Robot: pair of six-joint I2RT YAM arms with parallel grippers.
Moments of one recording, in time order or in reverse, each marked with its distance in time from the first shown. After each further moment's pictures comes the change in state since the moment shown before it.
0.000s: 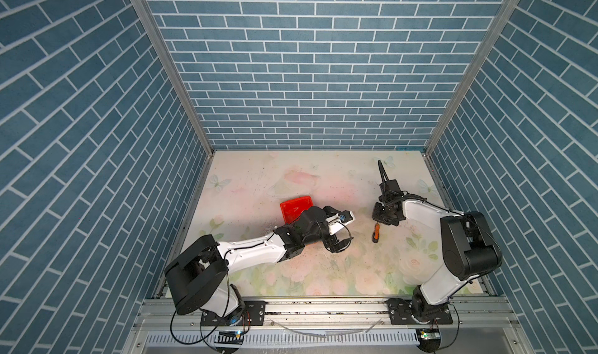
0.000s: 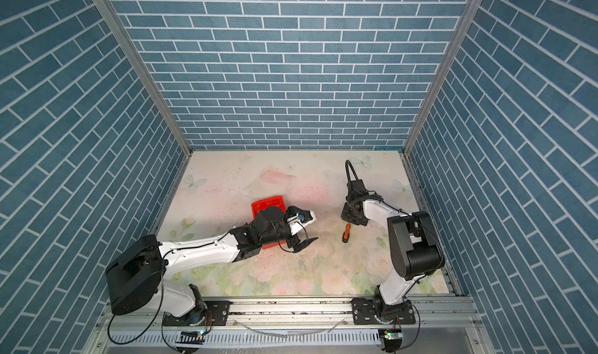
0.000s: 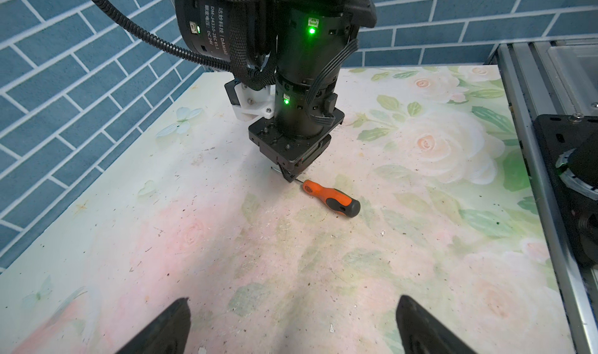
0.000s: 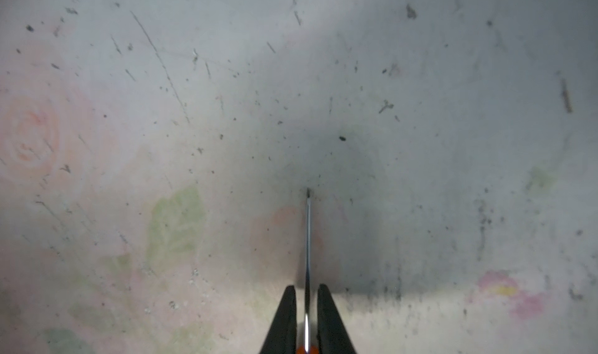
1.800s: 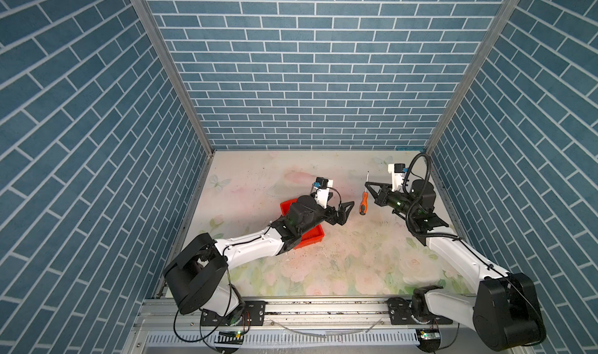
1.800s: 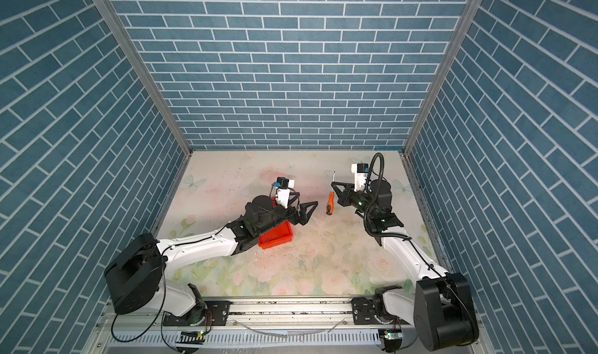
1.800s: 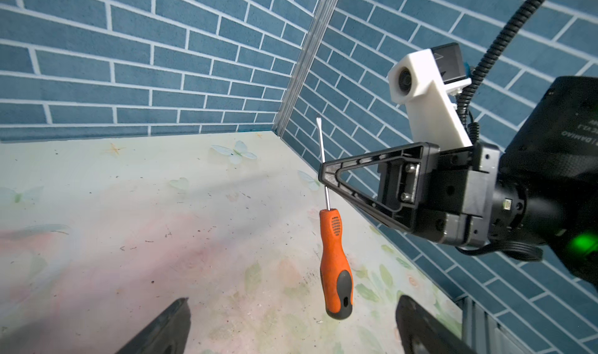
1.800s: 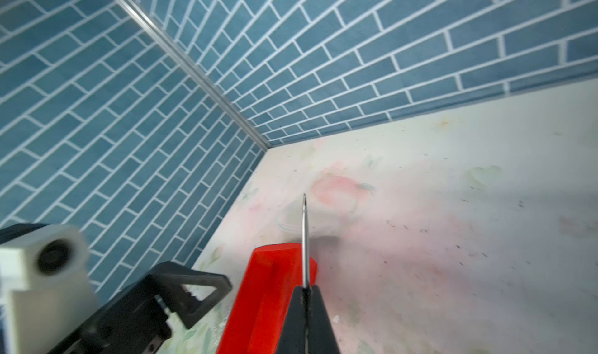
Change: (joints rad) left arm 0.095 -0.002 0.031 0.253 -0.076 -0.724; right arm -0.046 -0.487 -0.269 0.855 -0.649 -0.002
